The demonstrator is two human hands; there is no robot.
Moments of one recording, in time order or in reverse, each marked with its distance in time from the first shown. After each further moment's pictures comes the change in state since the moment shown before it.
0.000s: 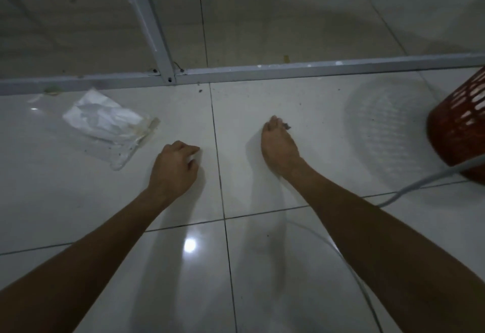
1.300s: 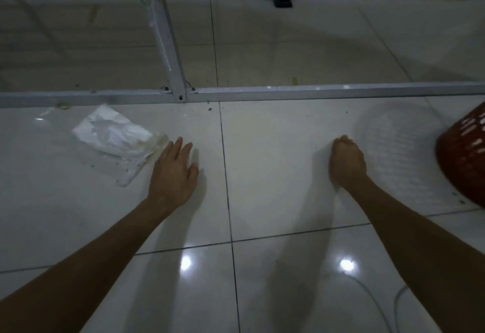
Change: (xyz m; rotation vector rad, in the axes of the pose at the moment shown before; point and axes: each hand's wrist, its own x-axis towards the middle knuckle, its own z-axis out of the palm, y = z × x) left_hand 0.016 -0.010 -0.010 -0.007 0.037 -0.065; right_hand -0.002 0.108 0.002 0.125 -0.024 0.471
